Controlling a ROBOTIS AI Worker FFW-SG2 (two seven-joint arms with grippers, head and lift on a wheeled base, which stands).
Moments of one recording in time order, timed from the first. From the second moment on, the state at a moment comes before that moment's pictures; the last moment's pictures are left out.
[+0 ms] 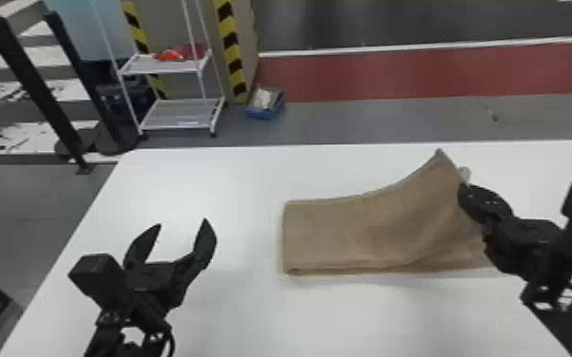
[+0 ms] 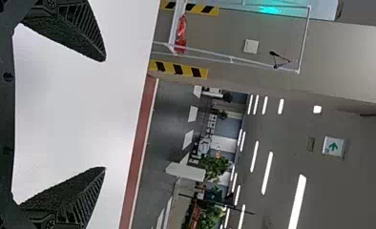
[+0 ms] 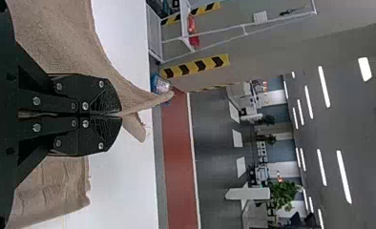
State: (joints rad) left arm 0.39 0.00 0.19 -1.85 0.23 -0.02 -0.17; right arm 0.21 -0.04 -0.06 -2.05 -0.17 0.53 0.18
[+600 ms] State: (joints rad) left arm 0.39 0.00 0.18 -1.84 0.23 -0.02 -0.17; right arm 0.14 -0.03 -0.16 -1.93 -0.17 0.68 0.19
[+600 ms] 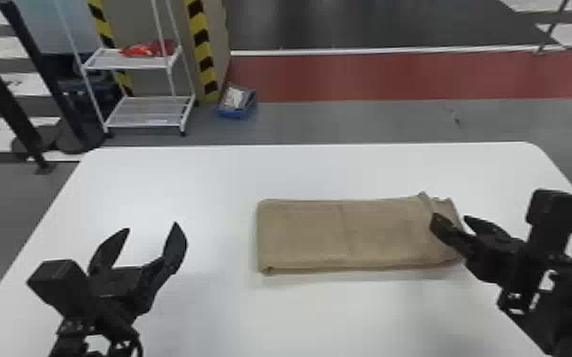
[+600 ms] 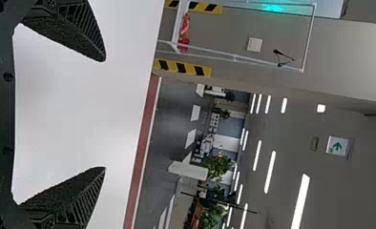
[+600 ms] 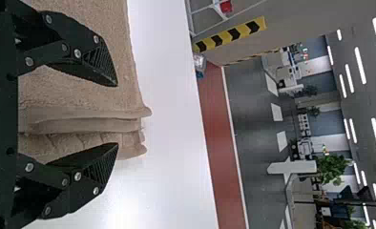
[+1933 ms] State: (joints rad) left arm 0.37 0.00 0.18 -1.82 0.23 -0.02 -0.18; right arm 0.03 -0.04 -0.15 -1.82 -0.06 0.84 0.30
